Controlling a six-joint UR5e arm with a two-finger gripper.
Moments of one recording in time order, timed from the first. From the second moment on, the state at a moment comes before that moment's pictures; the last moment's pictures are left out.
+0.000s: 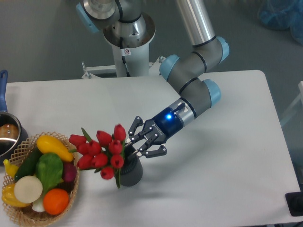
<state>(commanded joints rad) 2.65 -2.04 -1.90 -0.87 0.08 1.64</state>
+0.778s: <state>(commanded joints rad) 2.70 -2.04 -1.90 -0.86 0.08 1.67</state>
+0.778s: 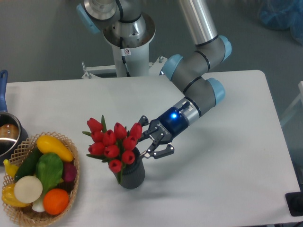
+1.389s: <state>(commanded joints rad) 2.72 -2.03 -1.90 -0.86 0.09 1.66</state>
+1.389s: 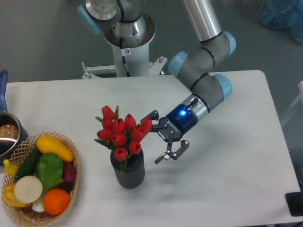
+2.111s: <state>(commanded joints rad) 2.83 -1.97 -1.83 -0.86 0.22 1.67</state>
